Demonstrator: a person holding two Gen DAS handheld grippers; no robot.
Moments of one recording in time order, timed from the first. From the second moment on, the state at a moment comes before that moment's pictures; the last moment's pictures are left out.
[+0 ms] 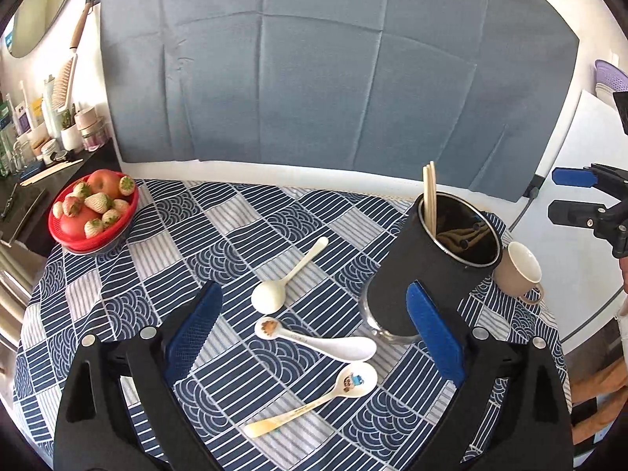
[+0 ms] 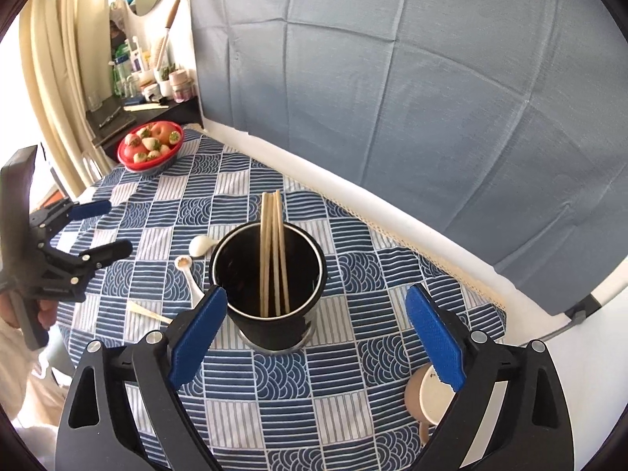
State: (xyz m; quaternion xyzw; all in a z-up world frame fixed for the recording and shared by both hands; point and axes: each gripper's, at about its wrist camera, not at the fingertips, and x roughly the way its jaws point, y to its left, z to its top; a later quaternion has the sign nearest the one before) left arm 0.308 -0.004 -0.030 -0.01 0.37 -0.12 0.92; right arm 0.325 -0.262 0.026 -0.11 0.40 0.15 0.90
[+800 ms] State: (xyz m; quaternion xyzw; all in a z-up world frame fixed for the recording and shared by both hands) left arm 0.298 0.058 -0.084 -0.01 0.46 -0.09 0.89; right arm 0.297 -0.257 -0.027 -0.07 0.45 0.13 0.88
